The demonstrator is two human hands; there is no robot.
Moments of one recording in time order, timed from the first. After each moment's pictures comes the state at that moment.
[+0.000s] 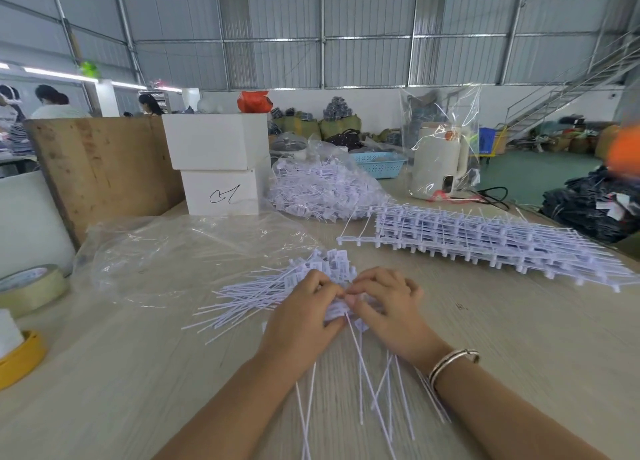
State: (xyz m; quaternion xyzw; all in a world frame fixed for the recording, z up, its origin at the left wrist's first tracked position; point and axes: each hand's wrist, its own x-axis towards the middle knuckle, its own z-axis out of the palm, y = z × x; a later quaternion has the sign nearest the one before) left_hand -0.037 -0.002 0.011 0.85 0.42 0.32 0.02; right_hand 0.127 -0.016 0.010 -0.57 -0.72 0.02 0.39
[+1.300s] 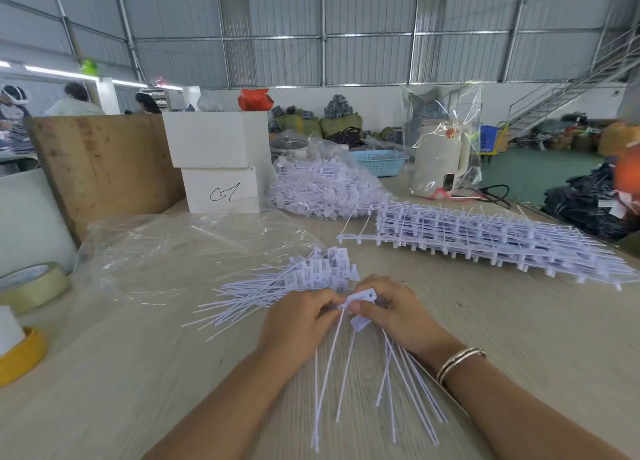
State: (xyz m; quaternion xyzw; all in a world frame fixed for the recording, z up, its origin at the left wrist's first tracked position) left_hand -0.042 0.005 0.005 0.82 0.46 0.32 0.09; right_hand 0.136 -0.014 0.014 -0.48 -0.71 0.25 0.44
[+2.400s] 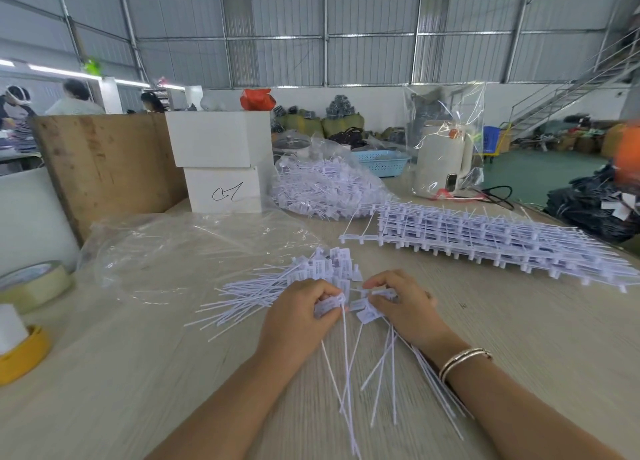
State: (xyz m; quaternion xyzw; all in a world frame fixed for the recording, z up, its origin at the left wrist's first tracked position) left_hand -0.043 0.002 0.005 0.78 0.44 0.42 0.12; right_hand 0.145 -0.012 0.011 -0.61 -0.68 0.14 0.38
